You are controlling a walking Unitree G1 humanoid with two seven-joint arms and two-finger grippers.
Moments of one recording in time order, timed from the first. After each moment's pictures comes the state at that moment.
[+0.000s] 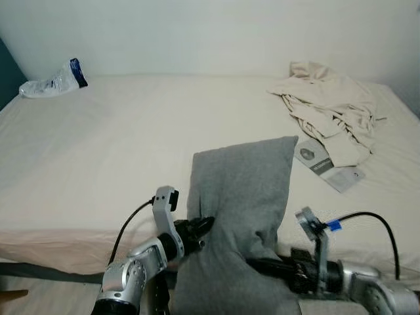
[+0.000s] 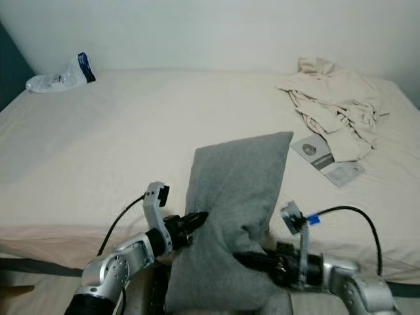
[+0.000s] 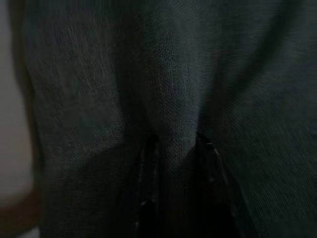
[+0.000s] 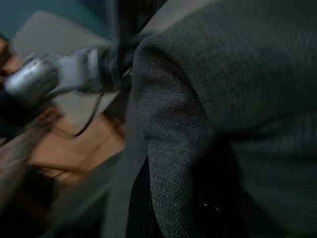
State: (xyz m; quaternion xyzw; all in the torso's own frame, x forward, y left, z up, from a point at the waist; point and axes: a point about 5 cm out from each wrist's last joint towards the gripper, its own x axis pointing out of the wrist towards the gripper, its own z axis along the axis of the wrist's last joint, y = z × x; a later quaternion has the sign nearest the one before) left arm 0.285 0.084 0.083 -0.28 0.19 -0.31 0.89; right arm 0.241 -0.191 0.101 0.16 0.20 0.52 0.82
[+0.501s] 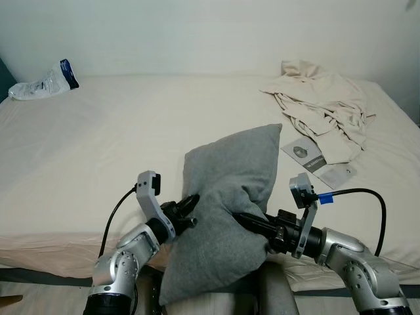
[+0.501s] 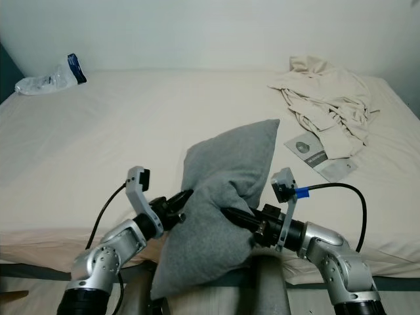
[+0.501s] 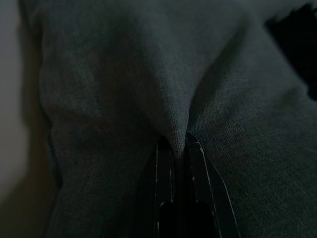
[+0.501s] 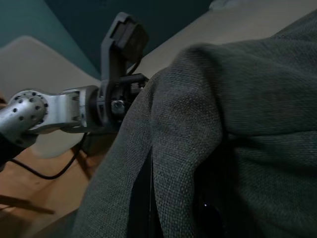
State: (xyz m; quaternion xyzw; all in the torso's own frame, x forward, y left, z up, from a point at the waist) left arm 0.299 0.106 0.121 -0.35 0.09 -0.28 0.89; right arm 0.266 -0.169 0.151 0.11 0.08 0.51 0.85
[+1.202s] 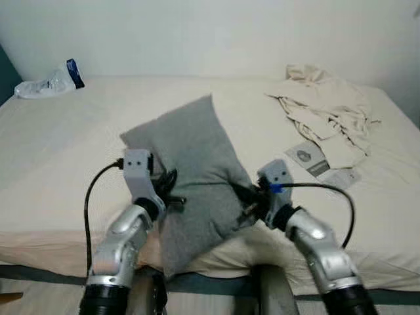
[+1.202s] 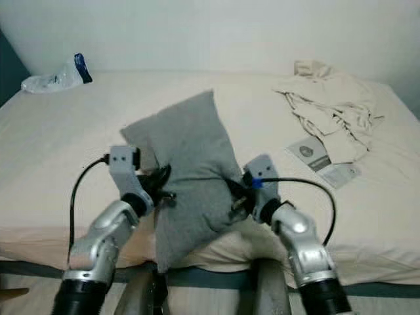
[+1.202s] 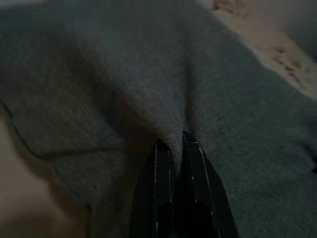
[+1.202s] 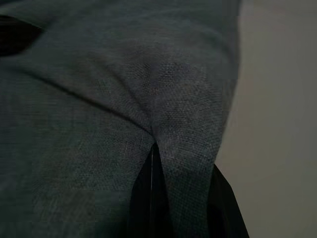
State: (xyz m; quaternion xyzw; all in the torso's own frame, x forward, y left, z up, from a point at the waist) left arm 0.313 0.118 0.139 -0.13 0.02 -0.15 0.98; right arm 0.312 -0.142 0.123 -0.08 0.05 0.26 0.96
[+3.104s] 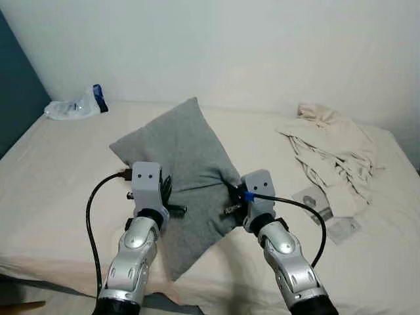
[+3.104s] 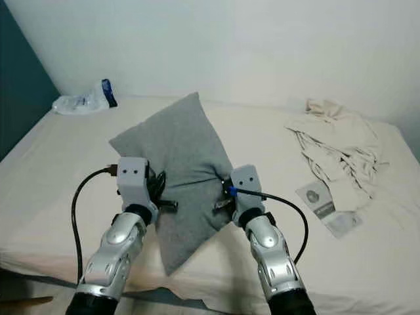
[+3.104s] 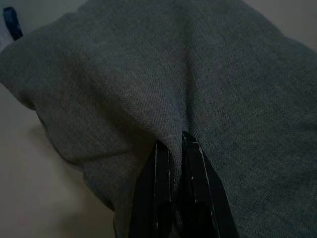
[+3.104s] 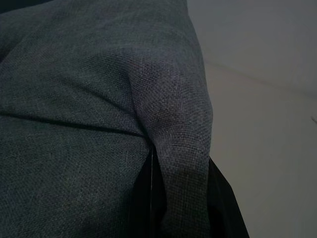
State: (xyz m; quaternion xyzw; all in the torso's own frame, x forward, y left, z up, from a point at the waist) left arm 0.305 0.115 0.126 -0.05 -0.01 -0.06 1.00; right arm 0.309 -0.114 0.110 -0.06 -0.01 0.17 0.98
